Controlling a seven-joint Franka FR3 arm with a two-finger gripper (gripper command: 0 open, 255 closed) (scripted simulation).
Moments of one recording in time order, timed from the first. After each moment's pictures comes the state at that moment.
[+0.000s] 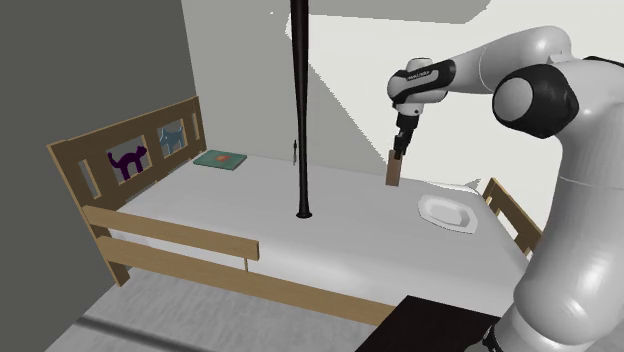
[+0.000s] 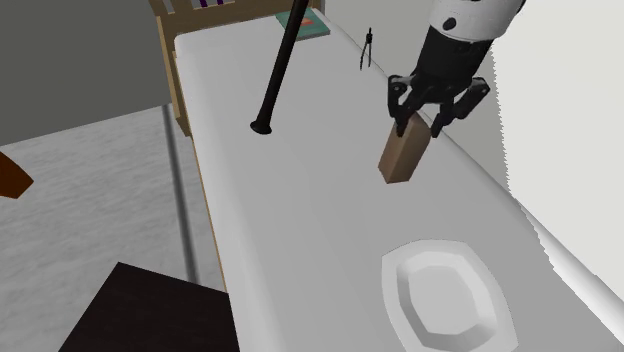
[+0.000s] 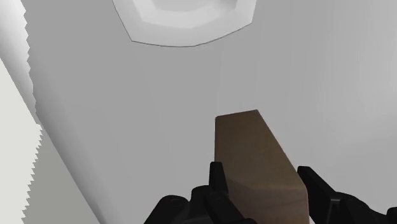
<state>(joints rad) -0.27 0.29 -0.30 -1.65 0.06 1.89 -0.79</state>
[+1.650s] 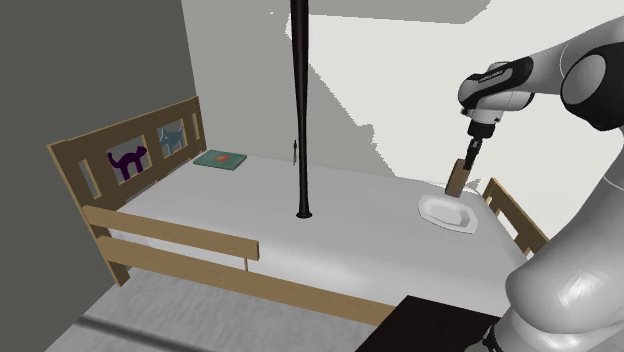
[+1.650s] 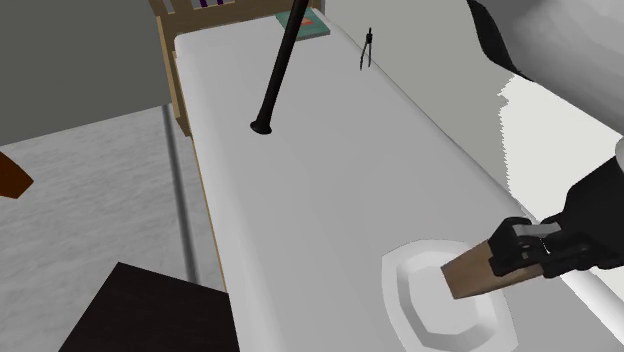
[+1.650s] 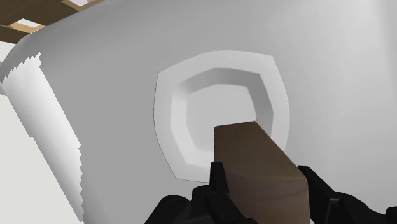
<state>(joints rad) -0.46 0.04 -0.46 -1.95 -0.02 1.96 -1.13</state>
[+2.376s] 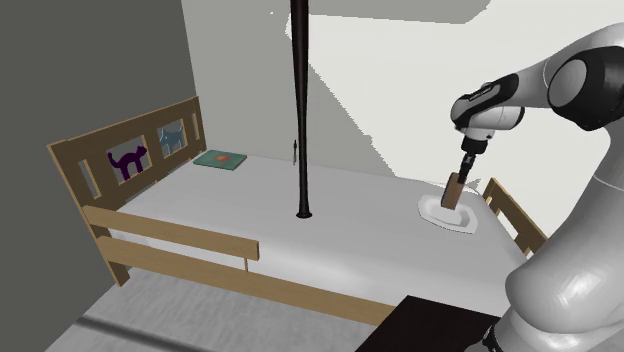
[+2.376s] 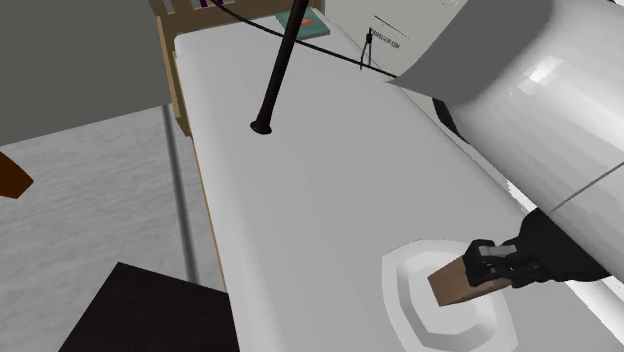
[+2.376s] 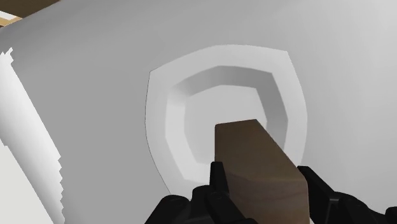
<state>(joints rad) -0.46 0.10 -0.46 -2.04 0.00 2.10 -1.14</state>
